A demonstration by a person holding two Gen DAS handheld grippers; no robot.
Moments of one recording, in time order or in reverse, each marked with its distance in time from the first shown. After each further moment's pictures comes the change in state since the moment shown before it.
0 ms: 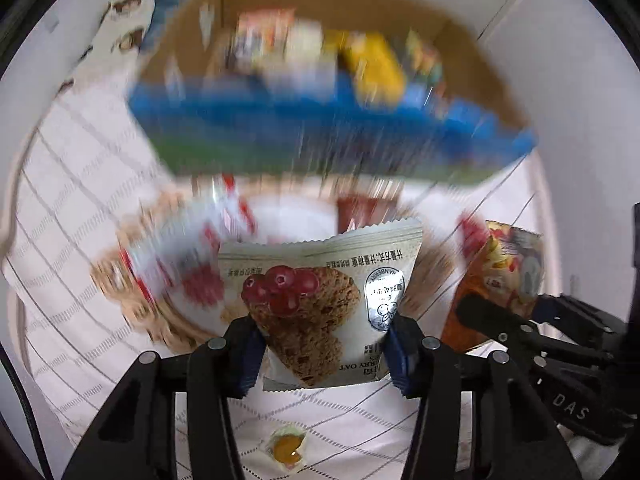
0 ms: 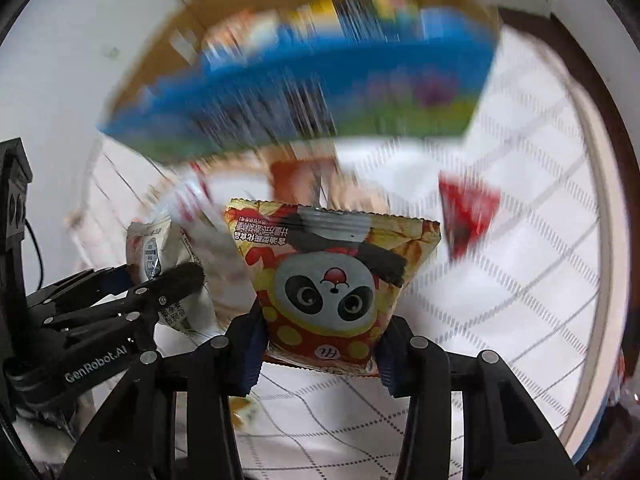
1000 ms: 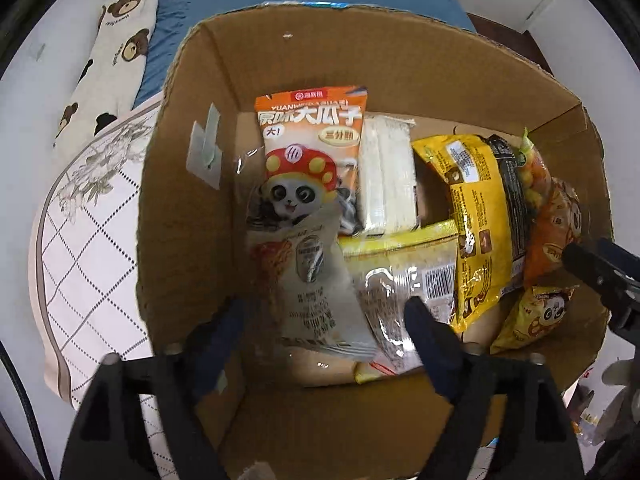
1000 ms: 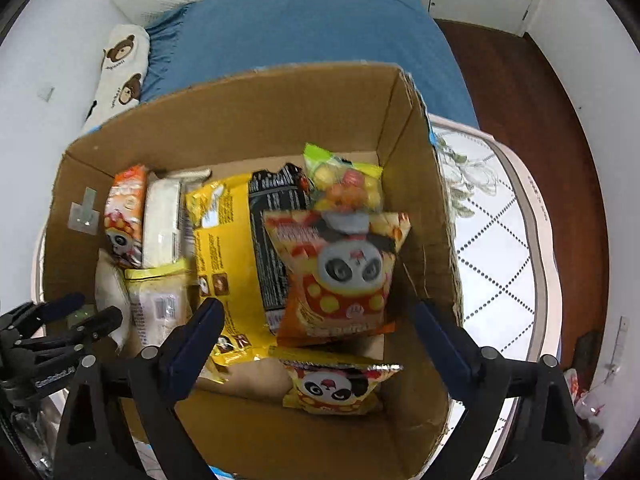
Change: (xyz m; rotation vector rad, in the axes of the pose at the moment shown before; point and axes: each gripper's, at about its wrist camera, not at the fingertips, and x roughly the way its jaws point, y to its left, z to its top) left arm 0.085 0.069 0.193 -0.007 0.186 0.170; right arm 0.038 -0.061 0.264 0.052 0.051 -0.210
